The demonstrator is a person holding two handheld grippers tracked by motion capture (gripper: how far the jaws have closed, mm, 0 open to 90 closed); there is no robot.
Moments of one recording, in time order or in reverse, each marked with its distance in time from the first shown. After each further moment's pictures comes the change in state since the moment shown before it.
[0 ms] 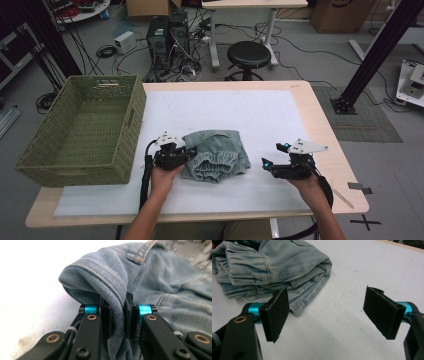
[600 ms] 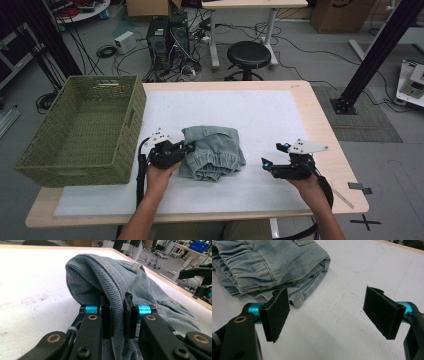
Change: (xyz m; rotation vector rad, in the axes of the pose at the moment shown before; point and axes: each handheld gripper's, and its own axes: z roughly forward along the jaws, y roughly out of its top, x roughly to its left) left arm -0.006 0.012 -0.016 -0.101 -0.063 0.048; right arm 0.001 0.001 -0.001 -0.002 -0.002 -0.003
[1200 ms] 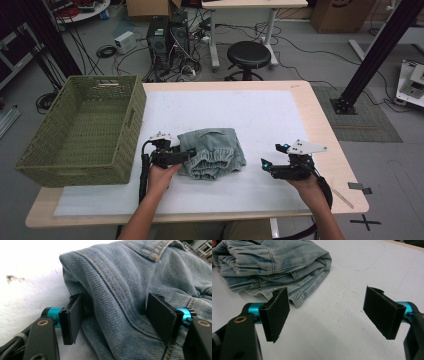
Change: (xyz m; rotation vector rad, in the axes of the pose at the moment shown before) left arm 0.029 -0.023 0.020 0.185 0.129 -0.249; right arm 0.000 -0.003 0.002 0.004 0.003 0.004
